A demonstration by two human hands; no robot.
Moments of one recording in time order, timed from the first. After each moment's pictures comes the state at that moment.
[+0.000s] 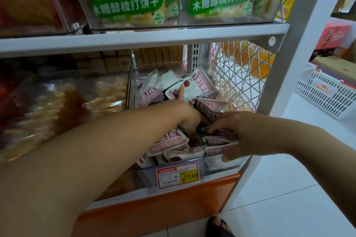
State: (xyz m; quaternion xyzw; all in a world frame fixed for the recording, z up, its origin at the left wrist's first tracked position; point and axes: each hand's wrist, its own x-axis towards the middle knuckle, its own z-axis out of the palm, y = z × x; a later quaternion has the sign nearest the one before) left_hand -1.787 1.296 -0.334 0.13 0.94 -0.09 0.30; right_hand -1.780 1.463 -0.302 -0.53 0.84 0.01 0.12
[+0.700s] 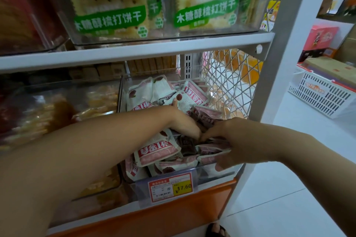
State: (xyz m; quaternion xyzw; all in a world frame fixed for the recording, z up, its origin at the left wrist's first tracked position) left_hand -1.792 1.298 -0.334 0.10 0.91 0.08 0.38; right_hand -1.781 1.464 -0.303 -0.51 0.85 -0.02 0.14
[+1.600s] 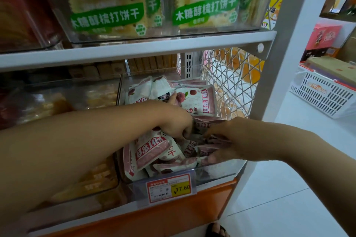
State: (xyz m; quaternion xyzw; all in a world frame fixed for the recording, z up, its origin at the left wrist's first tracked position) left_hand -1.773 1.288 -0.312 0.13 0.94 -0.13 0.28; right_hand -1.782 1.465 -0.300 -0.49 0.85 -0.02 0.19
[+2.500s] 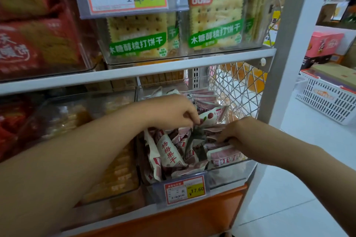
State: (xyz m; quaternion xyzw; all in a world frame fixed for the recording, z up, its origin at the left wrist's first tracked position) left_hand -1.728 1.263 -0.263 0.09 0.98 0.12 0.09; right_hand -1.779 1.464 -0.306 -0.45 0.89 -0.03 0.04
